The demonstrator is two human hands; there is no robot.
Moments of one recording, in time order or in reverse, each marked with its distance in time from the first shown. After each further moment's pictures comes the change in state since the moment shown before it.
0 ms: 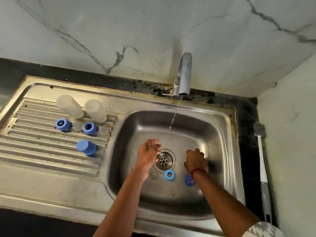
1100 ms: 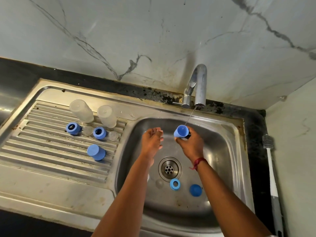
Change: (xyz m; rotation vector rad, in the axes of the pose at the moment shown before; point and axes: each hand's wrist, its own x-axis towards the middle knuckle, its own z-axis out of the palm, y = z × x) left_hand 0.035 0.050 -0.008 -0.104 0.070 0.103; right_hand 0.009 -0.071 -0.081 1.000 0.311 -0.195
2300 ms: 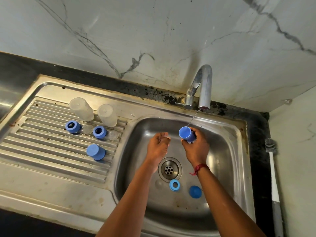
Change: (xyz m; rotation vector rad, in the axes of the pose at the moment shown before) left_hand -0.001 -0.019 0.010 0.137 -0.073 0.048; right_hand -0.004 0.010 -0.002 -0.141 0.179 -0.090
